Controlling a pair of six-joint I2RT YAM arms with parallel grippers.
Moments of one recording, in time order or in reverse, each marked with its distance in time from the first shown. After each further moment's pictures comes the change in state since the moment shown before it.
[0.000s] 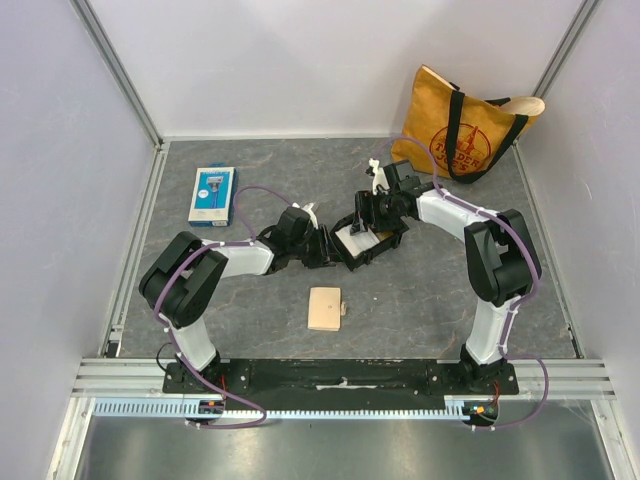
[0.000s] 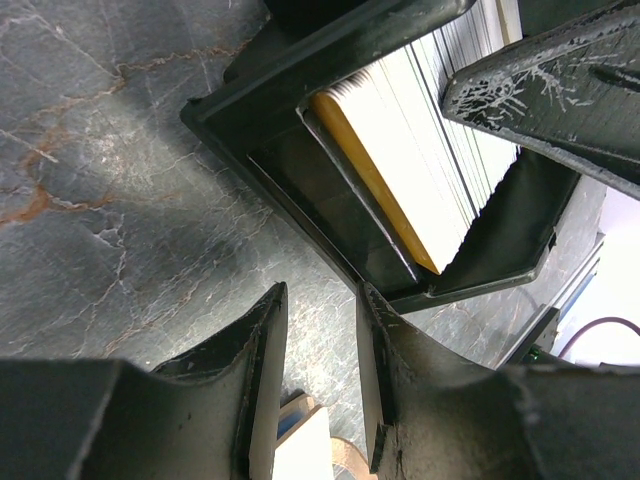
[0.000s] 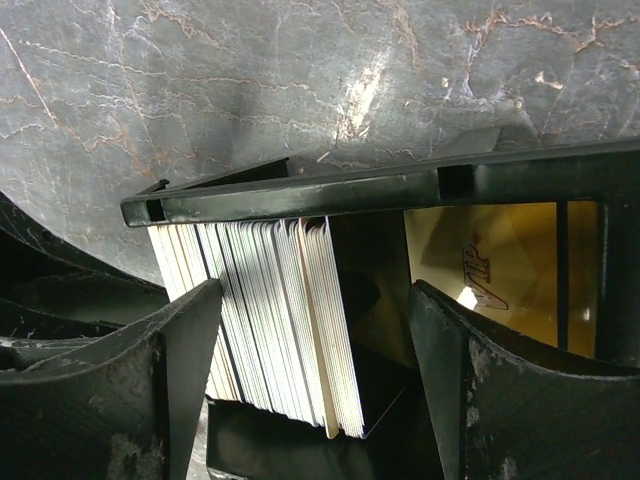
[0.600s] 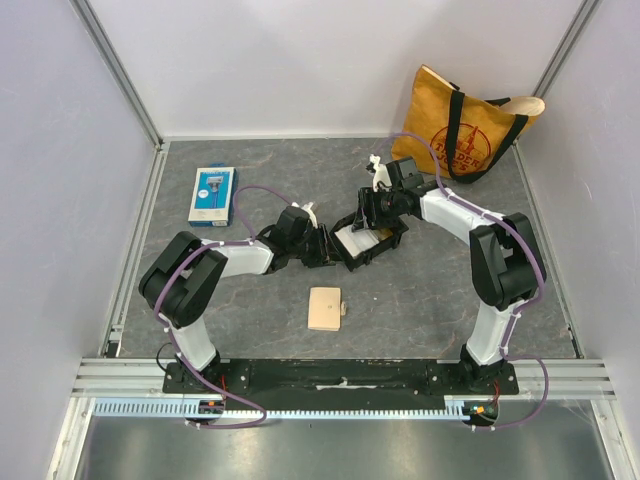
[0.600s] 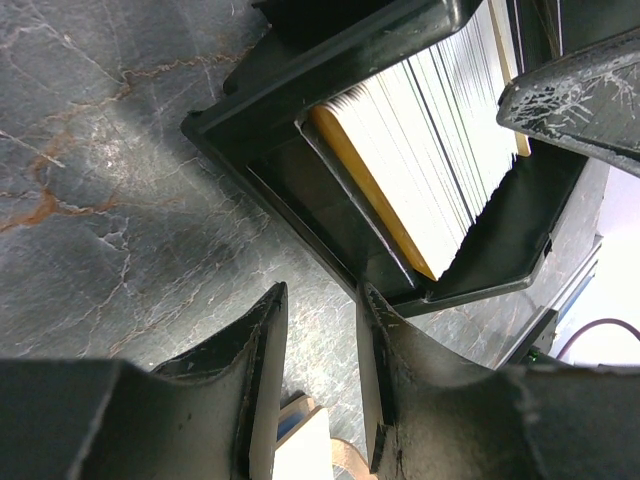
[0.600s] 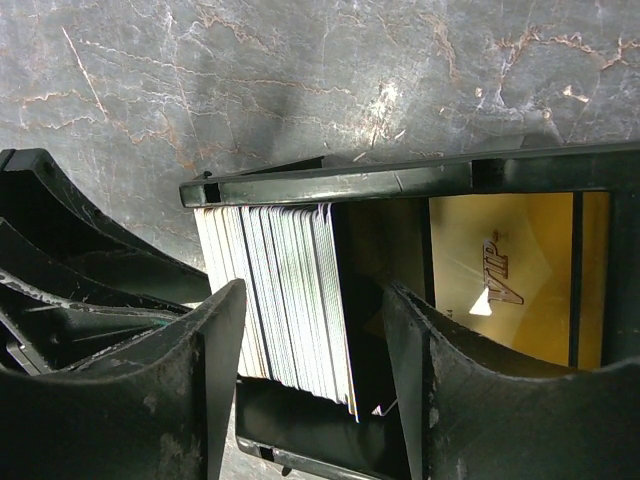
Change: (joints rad) left arm 0.005 0.000 0.003 0.000 0.002 0.000; right arm -0.002 -0.038 0.000 0.000 -0.059 -0.001
